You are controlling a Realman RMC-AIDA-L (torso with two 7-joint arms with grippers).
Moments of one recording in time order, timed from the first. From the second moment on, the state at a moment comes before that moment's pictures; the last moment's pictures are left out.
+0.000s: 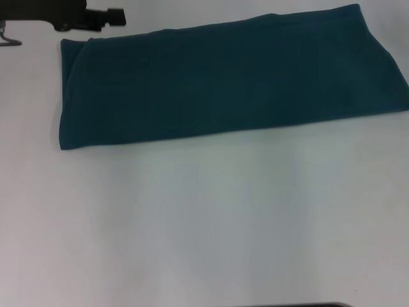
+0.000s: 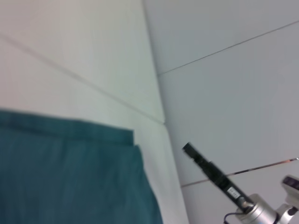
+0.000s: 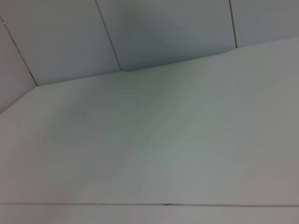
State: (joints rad) left arm -0.74 -1.93 -2.47 -0.76 -1.14 1.66 -2.66; right arm 0.54 2.08 -0.83 -0.95 -2.09 -0.86 2.14
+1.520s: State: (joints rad) left arm -0.63 -1.94 -2.44 -0.72 -1.11 1.48 -2.56; right arm 0.48 2.01 -0.61 -0.80 -1.90 -1.39 2.16
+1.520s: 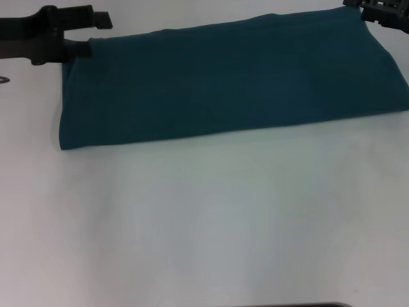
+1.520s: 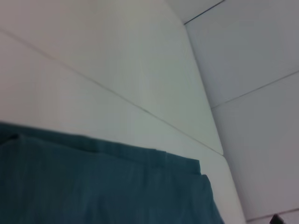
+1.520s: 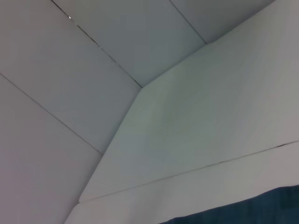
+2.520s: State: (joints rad) left arm -0.59 -1.97 -2.56 -0.65 -1.16 1.46 -2.62; right arm 0.51 2.00 -0.60 -0.80 -1.90 -1.36 2.12
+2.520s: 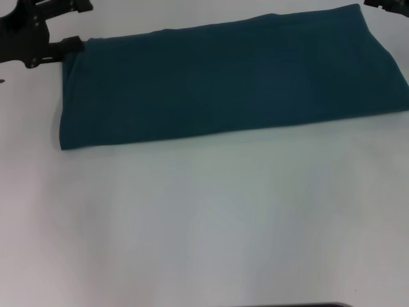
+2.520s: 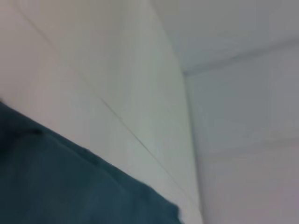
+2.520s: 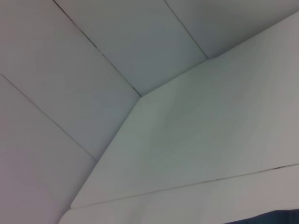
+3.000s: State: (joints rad) left arm -0.57 -2.00 -2.51 -0.61 -1.07 1.23 -2.68; right arm 0.50 2.00 -0.60 -0.79 -1.90 -1.37 2.12
